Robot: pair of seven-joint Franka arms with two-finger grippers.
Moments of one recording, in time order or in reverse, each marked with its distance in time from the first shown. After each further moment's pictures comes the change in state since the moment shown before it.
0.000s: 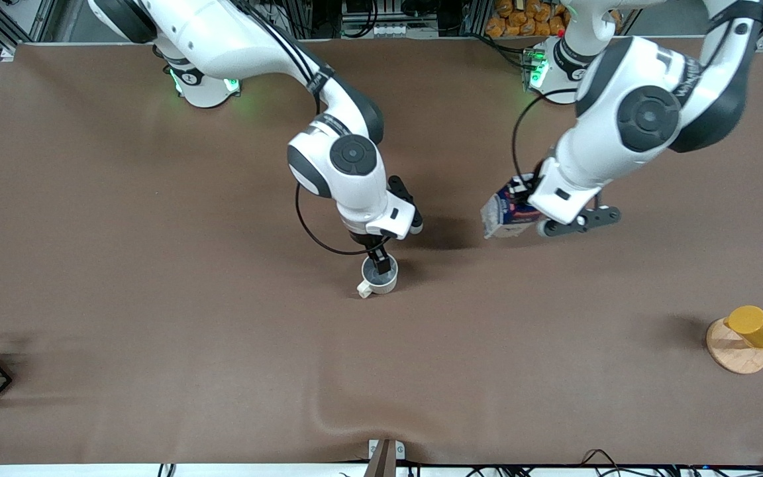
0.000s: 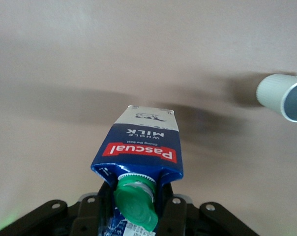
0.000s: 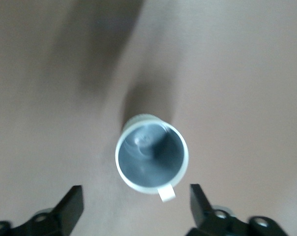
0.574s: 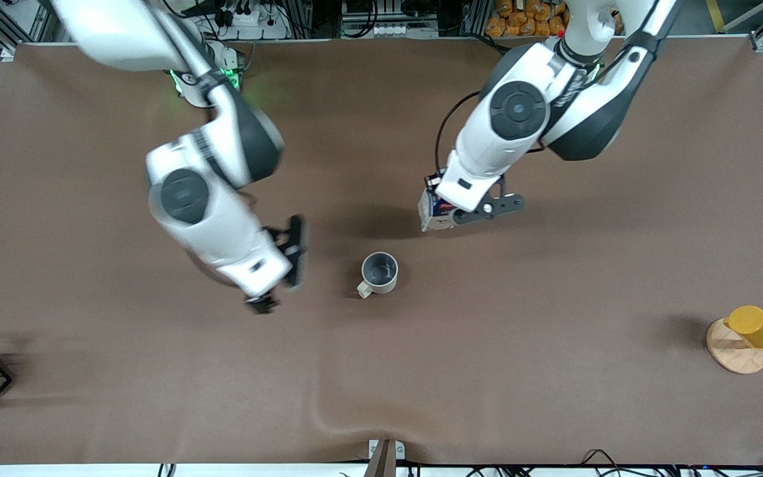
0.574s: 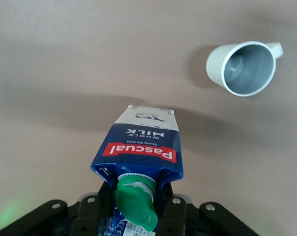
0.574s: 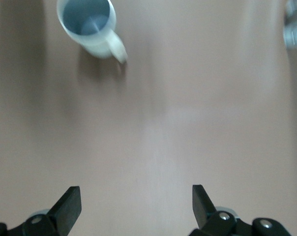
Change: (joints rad) left arm -0.230 0.146 -0.006 0.066 0.037 0.124 -0.199; right arm -0.352 -0.128 -0.011 0.003 0.145 -0.203 0.068
